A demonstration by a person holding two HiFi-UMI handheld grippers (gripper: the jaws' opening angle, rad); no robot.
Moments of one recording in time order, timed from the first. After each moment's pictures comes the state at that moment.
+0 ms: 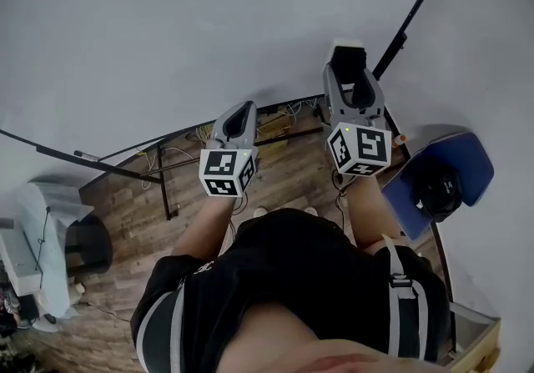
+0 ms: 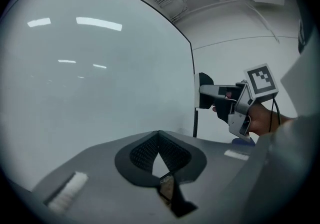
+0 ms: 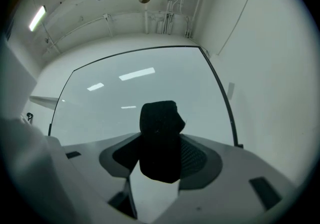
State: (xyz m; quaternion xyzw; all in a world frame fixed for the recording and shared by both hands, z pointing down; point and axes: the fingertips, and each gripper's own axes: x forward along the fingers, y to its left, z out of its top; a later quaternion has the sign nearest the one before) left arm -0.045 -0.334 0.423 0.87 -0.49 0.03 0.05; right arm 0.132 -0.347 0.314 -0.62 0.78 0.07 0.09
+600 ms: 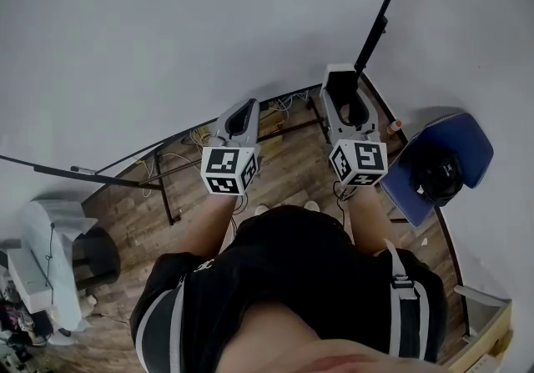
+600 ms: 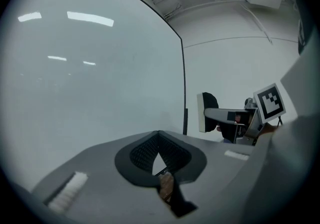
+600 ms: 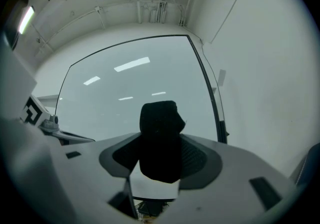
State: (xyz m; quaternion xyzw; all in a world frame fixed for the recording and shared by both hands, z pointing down) left arm 0.006 -0.331 0.426 0.89 -0.45 0.04 0.04; right arm 0.177 -0.316 0.389 -0.62 0.78 0.01 0.05
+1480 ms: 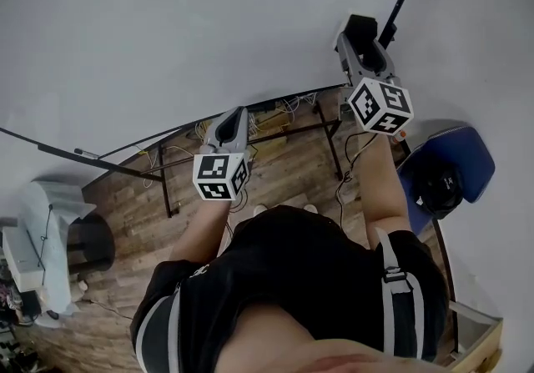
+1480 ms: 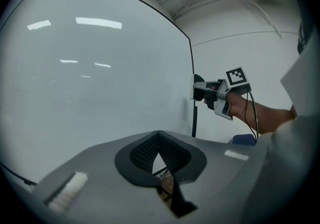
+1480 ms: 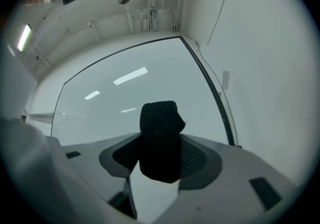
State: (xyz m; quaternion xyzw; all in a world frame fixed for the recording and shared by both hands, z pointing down) left arm -0.036 -0.312 0.435 0.86 -0.51 0.05 0.06; right arm 0.204 -0.396 0.304 -0.60 0.79 0.01 0.12
